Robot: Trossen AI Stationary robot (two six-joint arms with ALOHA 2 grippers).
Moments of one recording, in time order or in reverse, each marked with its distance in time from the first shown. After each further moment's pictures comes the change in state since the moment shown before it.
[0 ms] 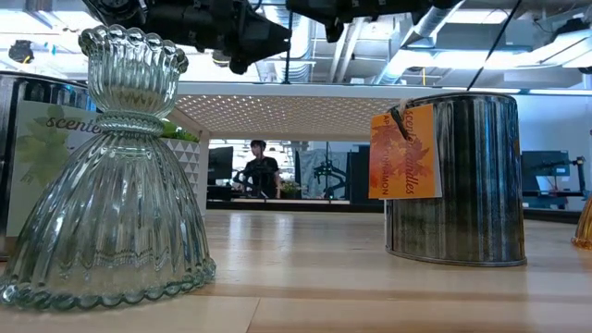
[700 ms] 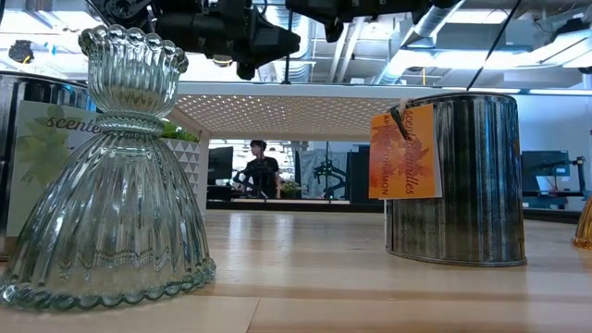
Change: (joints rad) left arm 0.000 0.071 0.000 0.108 0.000 -0.039; right arm 0.004 0.000 0.000 -0.010 -0.003 -0.002
